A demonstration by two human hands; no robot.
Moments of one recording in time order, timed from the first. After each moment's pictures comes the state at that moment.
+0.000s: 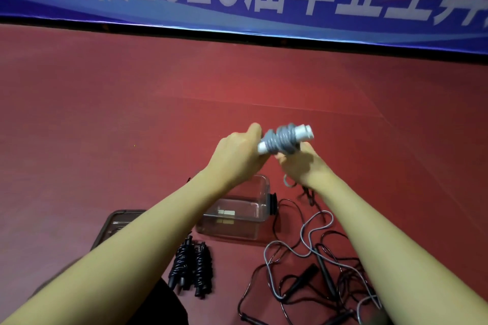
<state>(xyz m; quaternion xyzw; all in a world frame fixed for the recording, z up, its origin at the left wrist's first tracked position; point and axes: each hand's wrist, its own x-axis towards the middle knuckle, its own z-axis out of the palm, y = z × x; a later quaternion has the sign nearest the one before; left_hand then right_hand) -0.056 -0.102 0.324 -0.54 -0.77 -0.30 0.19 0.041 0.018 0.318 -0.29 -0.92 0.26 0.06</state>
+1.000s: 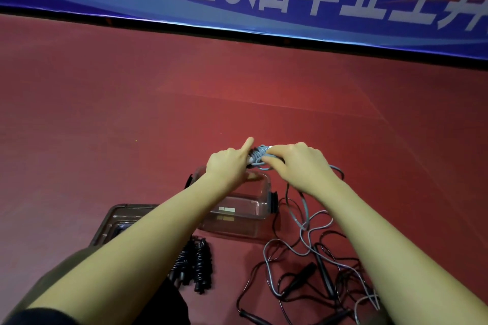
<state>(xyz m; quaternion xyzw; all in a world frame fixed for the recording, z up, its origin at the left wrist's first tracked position) -0.081 -0.101 0.281 -0.44 -0.90 -0.07 0.01 0.046 -0.011 0.331 -0.19 -0.98 0.03 0.11</state>
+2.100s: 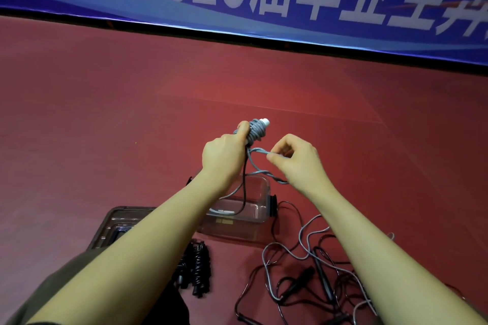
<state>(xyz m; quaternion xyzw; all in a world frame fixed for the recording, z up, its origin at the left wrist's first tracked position) -0.080 -0.102 0.306 -0.38 -0.90 -0.14 0.14 0.043 -0.014 0.324 -0.24 -0.85 0.37 0.28</state>
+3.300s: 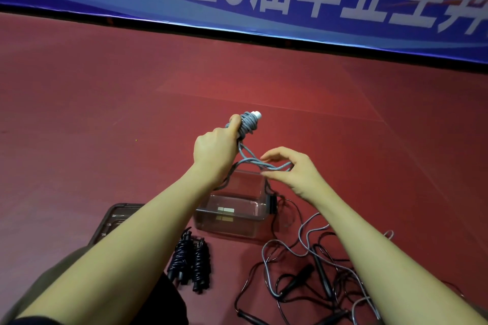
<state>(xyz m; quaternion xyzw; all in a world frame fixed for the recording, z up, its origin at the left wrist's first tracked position) -0.092 -0.112 0.308 -0.38 -0.90 -0.13 0.17 0.048 0.001 0.293 -0.15 -0.87 0.42 0.21</state>
